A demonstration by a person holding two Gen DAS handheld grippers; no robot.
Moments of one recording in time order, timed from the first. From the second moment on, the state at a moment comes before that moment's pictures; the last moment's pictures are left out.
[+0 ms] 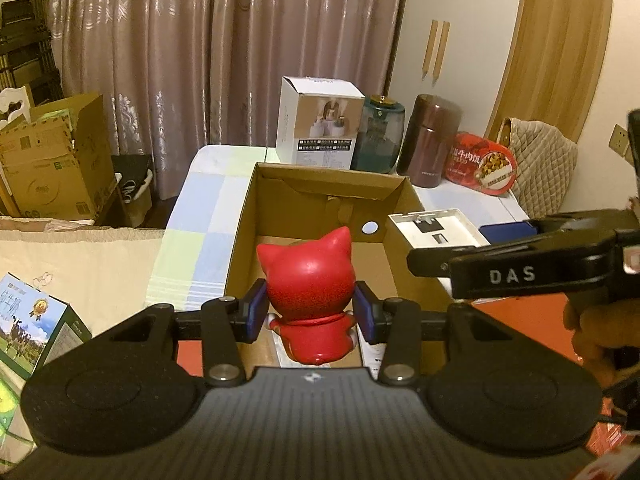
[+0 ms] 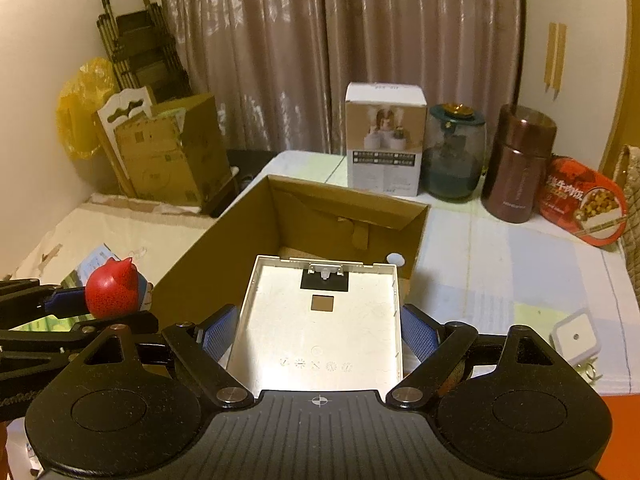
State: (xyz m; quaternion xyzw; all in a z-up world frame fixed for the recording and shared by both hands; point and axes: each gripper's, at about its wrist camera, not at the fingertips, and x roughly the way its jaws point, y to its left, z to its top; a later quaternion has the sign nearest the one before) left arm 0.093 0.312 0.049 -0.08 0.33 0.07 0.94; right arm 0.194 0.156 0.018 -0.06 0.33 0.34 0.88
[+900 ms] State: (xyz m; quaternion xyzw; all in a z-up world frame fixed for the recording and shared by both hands) left arm 0.141 0.335 0.011 -0.08 0.38 0.05 0.92; right arm 0.259 0.201 -0.021 -0.11 0.39 0.35 0.84
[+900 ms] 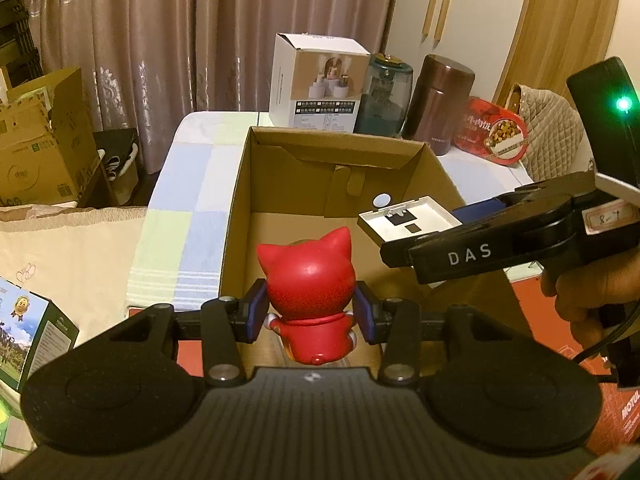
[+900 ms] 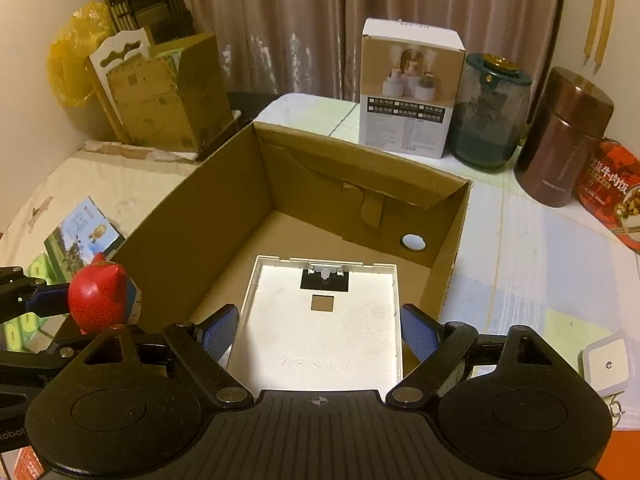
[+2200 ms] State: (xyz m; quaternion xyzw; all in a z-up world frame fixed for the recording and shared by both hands) left arm 0.170 0.336 -0.020 -0.05 0.42 0.03 0.91; right arm 0.293 0.247 -0.048 -0.19 0.44 0.37 0.80
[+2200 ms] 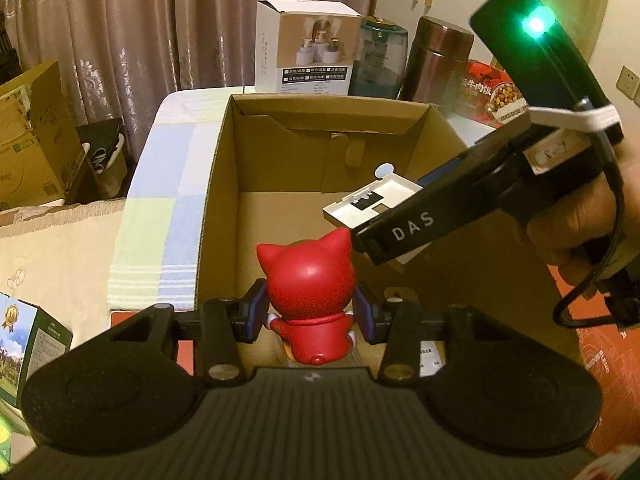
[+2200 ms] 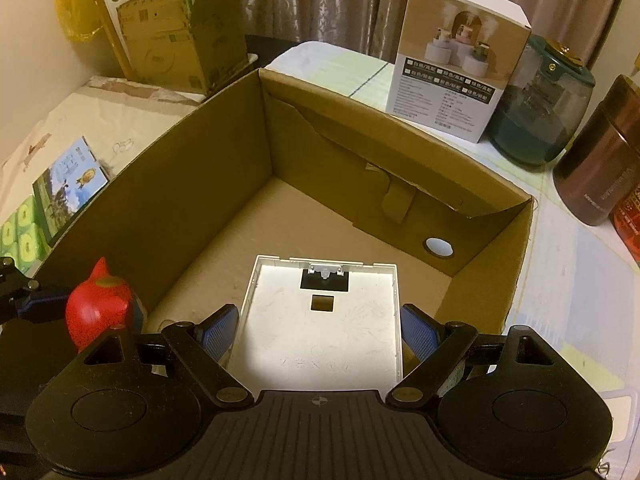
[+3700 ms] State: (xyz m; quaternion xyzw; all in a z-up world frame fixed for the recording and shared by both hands) left arm 0.186 0.323 -0.026 -0.05 0.42 0.02 0.91; right arm 0.306 0.211 -0.017 -0.12 0.39 0.37 0.84
